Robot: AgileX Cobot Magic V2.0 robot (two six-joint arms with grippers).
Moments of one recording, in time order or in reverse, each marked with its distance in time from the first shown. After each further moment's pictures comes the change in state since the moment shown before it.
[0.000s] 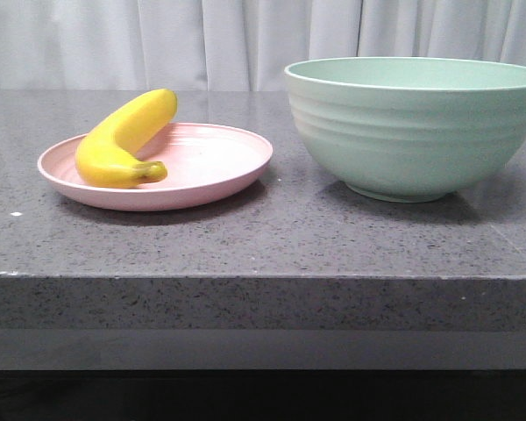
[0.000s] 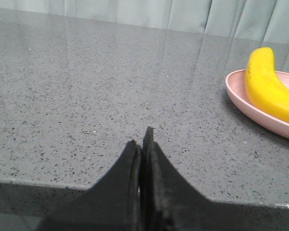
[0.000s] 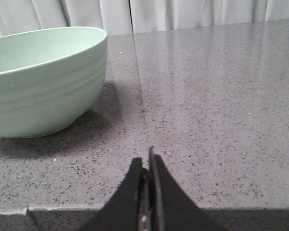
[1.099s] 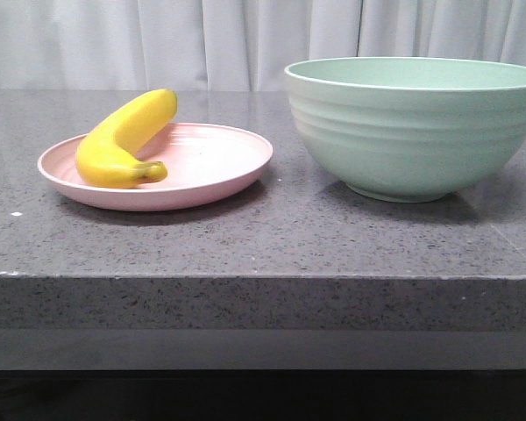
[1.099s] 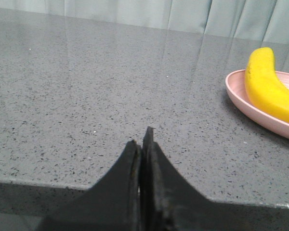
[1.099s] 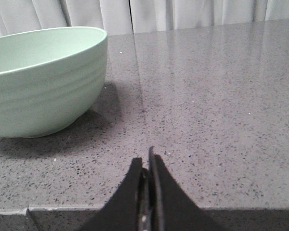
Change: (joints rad) left arm 0.000 0.000 0.000 0.000 0.000 0.000; right arm 0.000 0.000 0.000 0.000 0.000 0.000
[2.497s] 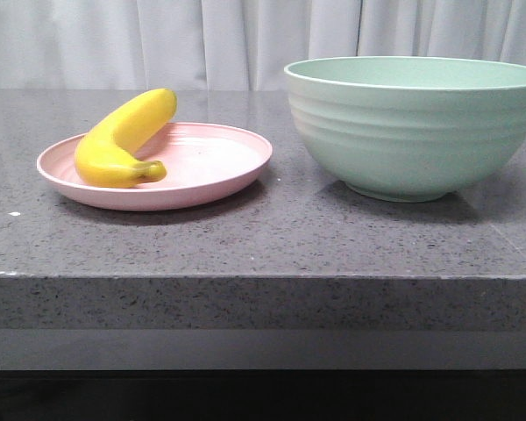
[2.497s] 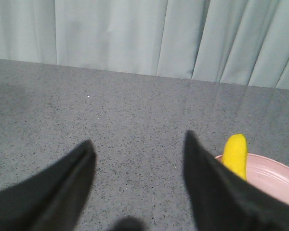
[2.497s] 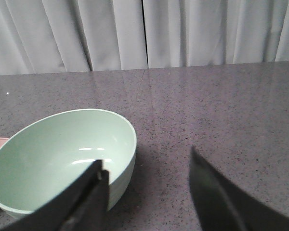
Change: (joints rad) left arm 0.000 0.507 -0.597 0.000 0.114 0.000; right arm 0.000 0.410 -0.620 -0.002 0.265 0.000
